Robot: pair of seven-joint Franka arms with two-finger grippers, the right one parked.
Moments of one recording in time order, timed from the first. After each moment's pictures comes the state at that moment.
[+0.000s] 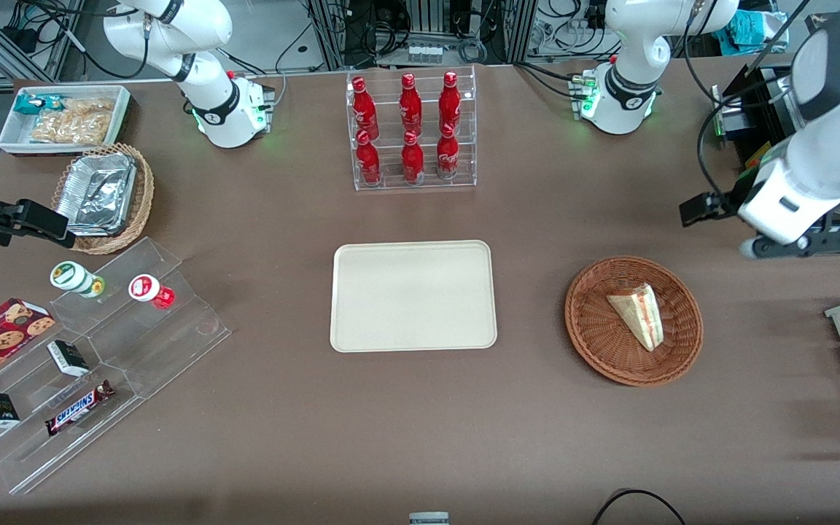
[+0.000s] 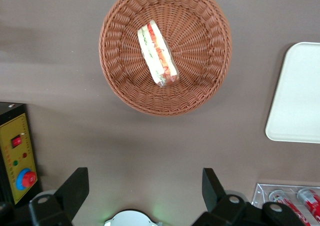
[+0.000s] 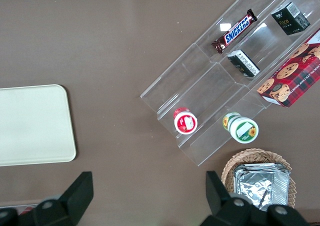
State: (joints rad) arm -0.02 0.07 -0.09 -1.71 -0.01 1.58 -0.19
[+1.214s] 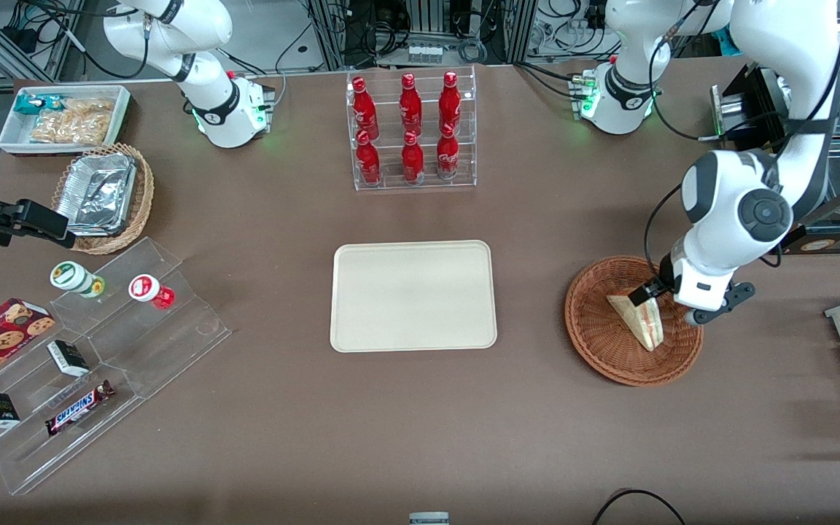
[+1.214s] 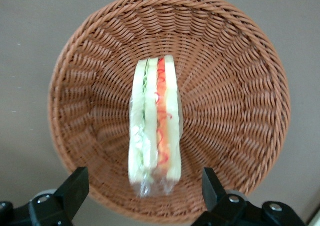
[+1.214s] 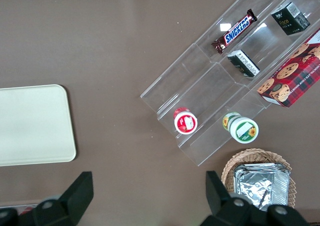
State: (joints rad) arm -0.02 0.23 -0.09 -2.13 0.01 2.35 -0.65
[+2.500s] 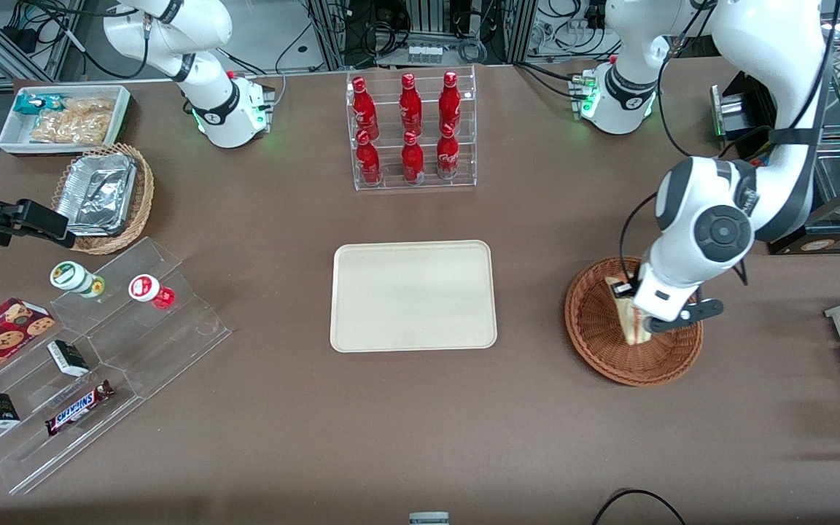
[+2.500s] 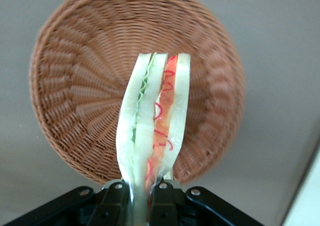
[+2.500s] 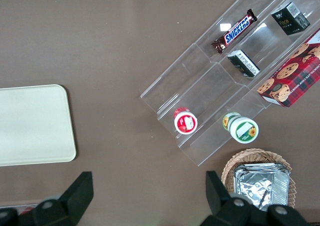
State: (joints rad) arm -0.14 0.28 -0.13 -1.90 0.10 2.03 -0.48
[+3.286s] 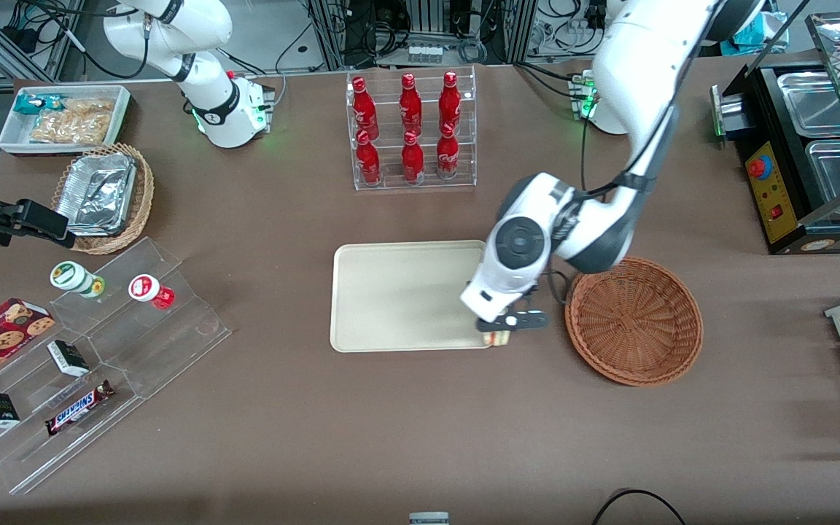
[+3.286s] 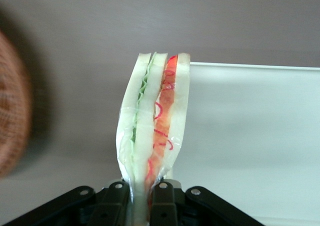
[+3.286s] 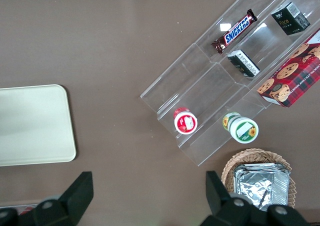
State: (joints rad) arm -0.50 0.62 -0.15 -1.50 0.05 2.00 -0.72
